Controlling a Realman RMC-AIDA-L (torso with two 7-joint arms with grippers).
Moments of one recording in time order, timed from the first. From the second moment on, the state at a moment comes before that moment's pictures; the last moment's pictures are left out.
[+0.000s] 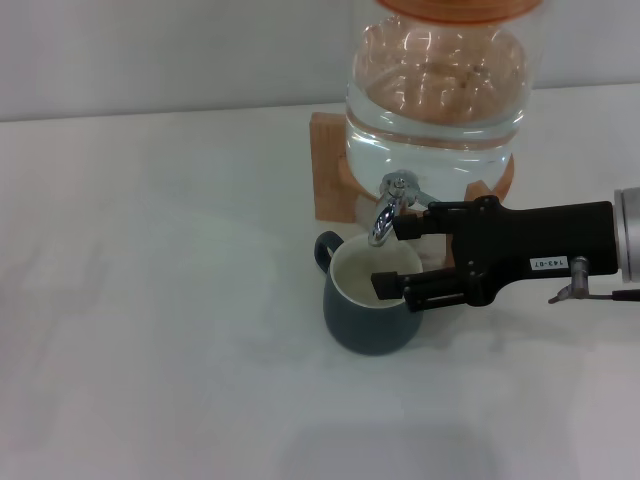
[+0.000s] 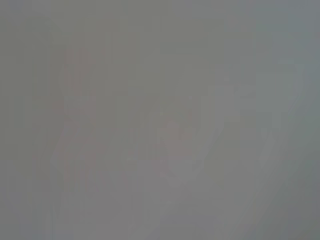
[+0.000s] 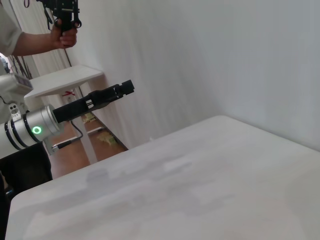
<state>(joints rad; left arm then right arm) -0.19 -2.07 0.43 0.60 -1.86 -1.39 1.93 0.21 2.00 -1.37 -1.38 1.50 1.37 -1.24</state>
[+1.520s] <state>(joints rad) -0.15 -2.08 0.35 0.59 -1.96 -1.38 2.06 0.11 2.01 -0.49 -0.66 1.83 1.66 -1.94</state>
